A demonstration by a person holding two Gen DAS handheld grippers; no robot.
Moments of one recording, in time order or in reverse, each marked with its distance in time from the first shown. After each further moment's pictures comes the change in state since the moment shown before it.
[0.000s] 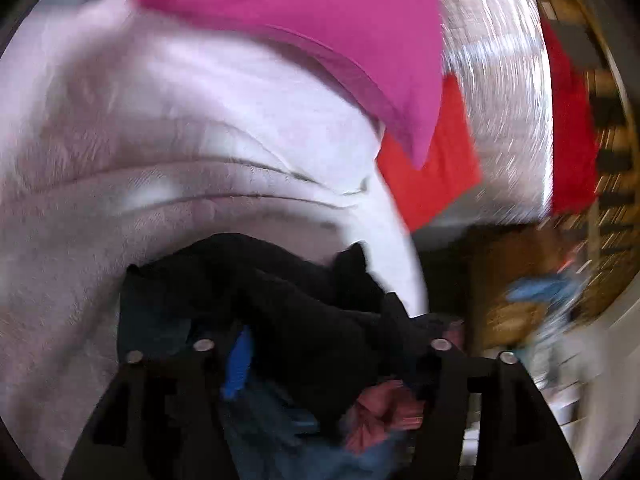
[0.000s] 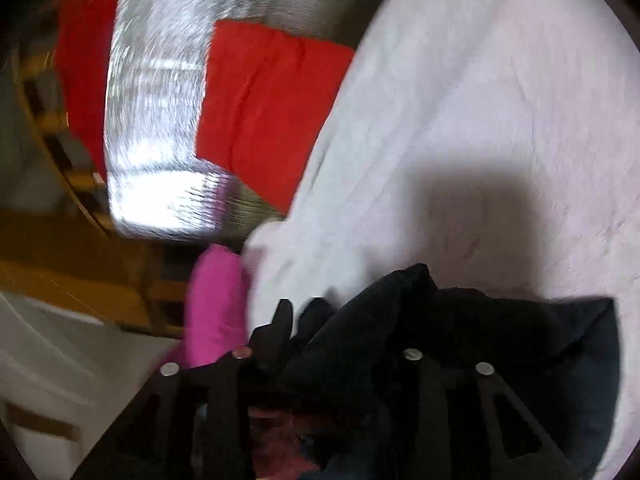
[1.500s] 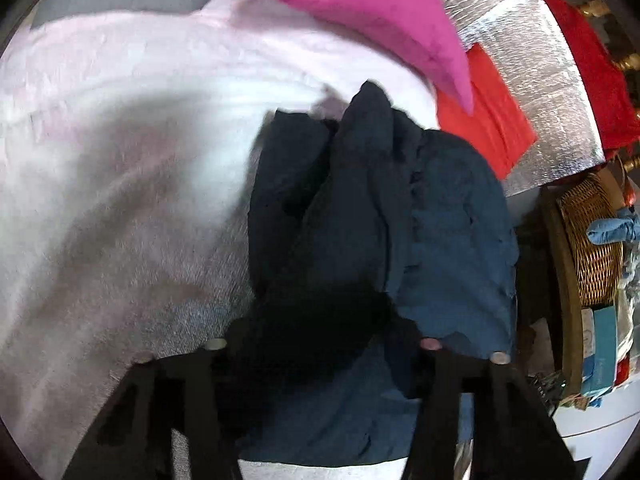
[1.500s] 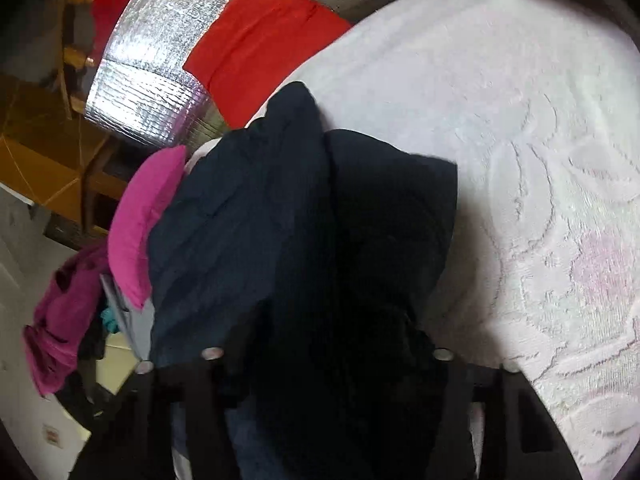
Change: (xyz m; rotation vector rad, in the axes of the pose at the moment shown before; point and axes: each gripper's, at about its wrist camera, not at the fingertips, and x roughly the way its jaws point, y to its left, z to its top) left arm -0.052 0.020 -0.157 0.216 -0.140 0.396; right arm -0.074 -0.028 -0.111 -0.386 0.062 -0.367
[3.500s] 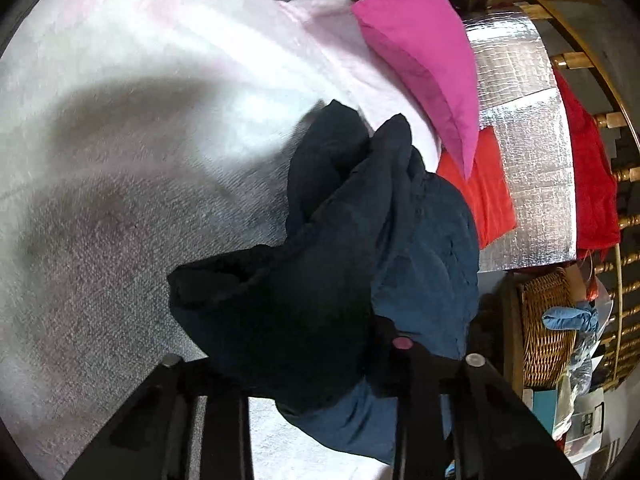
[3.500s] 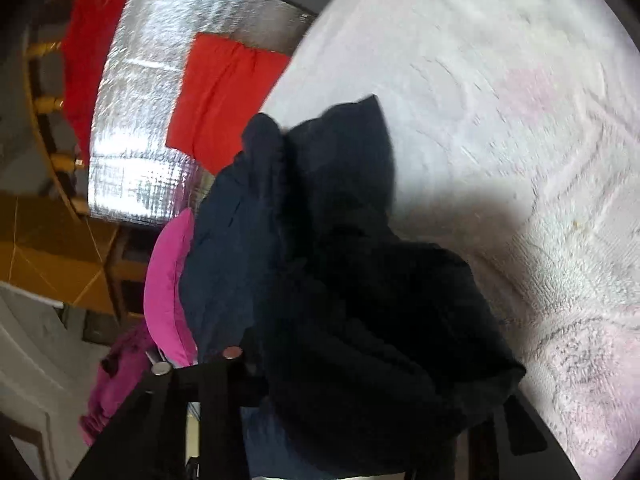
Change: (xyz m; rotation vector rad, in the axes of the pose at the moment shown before) left arm 0.001 0.011 -0.067 -0.334 -0.157 -0.157; right arm -0.001 0.014 -0.048 0.334 -0.154 0.115
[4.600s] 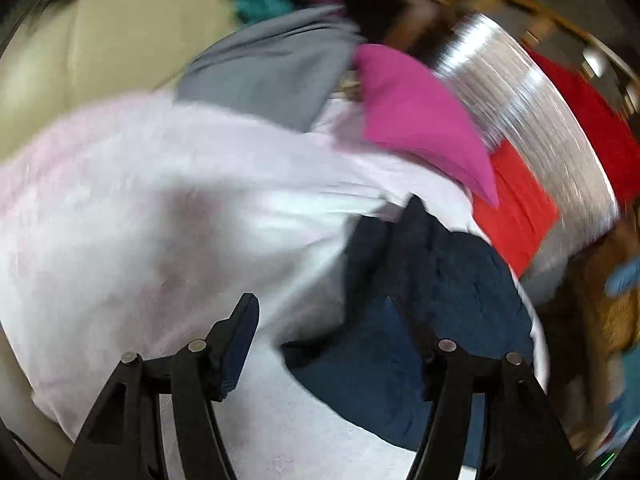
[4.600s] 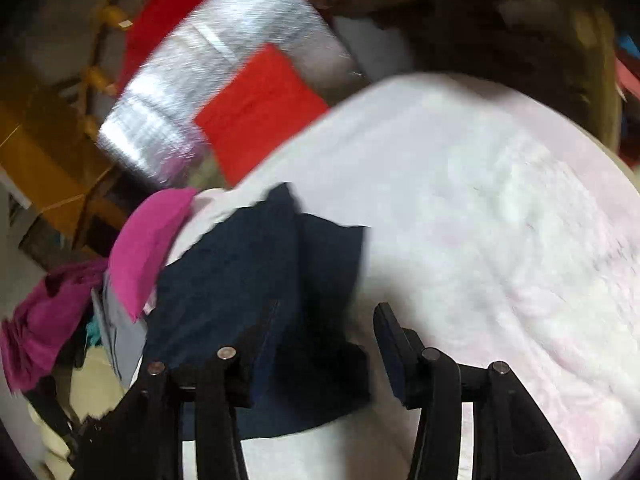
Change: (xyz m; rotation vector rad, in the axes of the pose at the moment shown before) left arm -0.117 -0.020 0.024 0.368 -0.236 0.300; right arm -0.112 0.046 -0.020 -0.427 -0.137 -0.185
